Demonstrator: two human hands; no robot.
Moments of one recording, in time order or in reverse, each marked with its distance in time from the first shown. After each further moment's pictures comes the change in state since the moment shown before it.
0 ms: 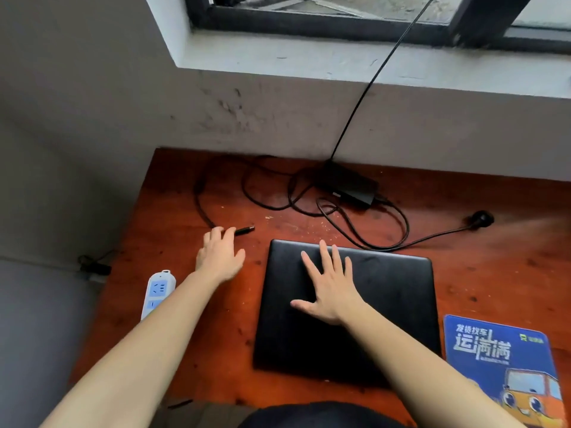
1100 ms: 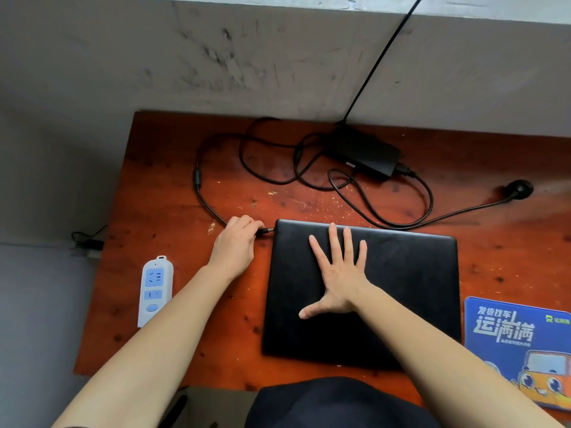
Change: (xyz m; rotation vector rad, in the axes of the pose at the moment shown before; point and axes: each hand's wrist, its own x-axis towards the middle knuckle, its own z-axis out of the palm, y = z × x) left_hand 0.013 -0.001 0.034 -0.103 0.087 0.400; right_hand 0.017 -0.003 -0.005 -0.017 -0.313 0.051
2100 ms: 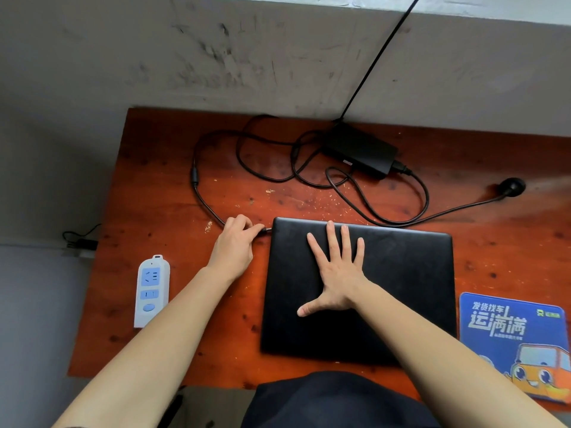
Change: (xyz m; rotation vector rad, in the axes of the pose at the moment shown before) left_hand -0.004 -0.001 0.007 -0.019 -0.045 -0.023; right_hand -0.003 -0.002 -0.002 0.005 -0.013 0.010
